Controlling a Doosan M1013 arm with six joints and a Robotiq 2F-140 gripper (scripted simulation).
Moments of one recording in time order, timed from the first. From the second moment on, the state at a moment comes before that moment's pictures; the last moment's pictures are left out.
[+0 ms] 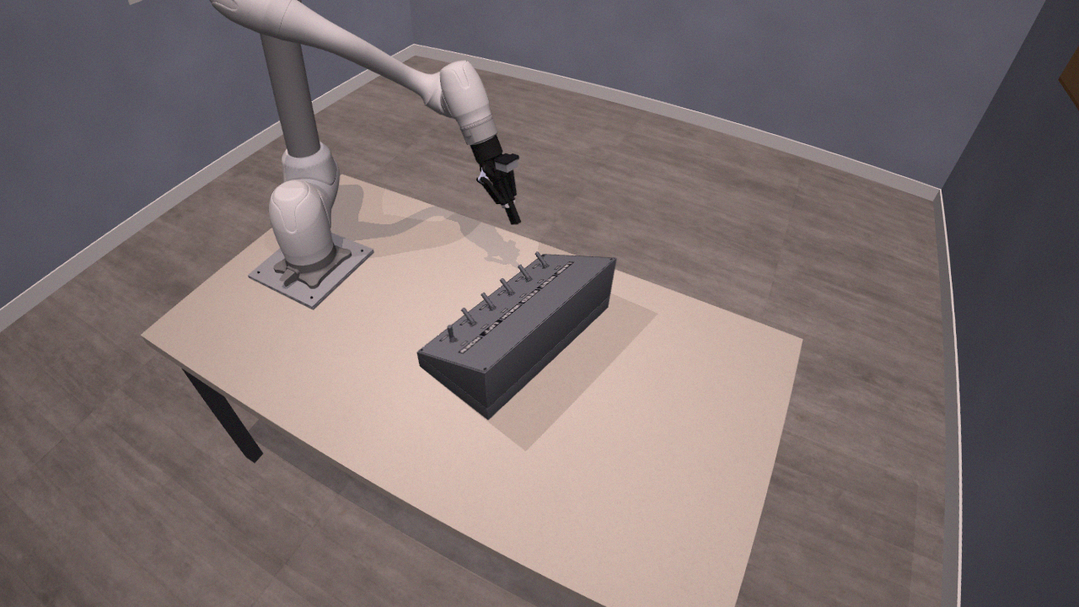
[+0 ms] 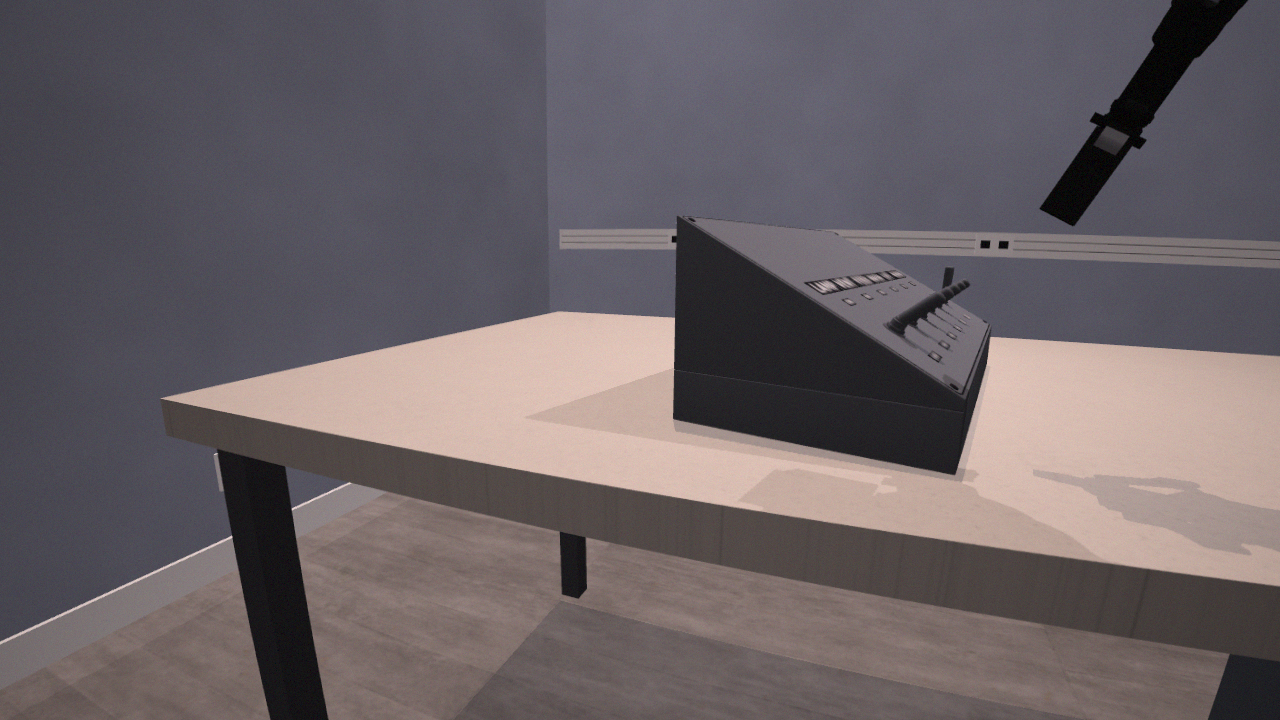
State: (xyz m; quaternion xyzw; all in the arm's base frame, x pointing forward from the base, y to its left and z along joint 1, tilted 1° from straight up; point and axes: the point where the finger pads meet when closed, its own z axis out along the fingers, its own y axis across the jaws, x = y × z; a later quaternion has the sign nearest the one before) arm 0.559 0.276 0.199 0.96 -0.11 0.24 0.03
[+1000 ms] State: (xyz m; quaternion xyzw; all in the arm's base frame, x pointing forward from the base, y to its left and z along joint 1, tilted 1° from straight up) arm 0.563 0.276 0.193 0.96 -0.11 0.24 0.03
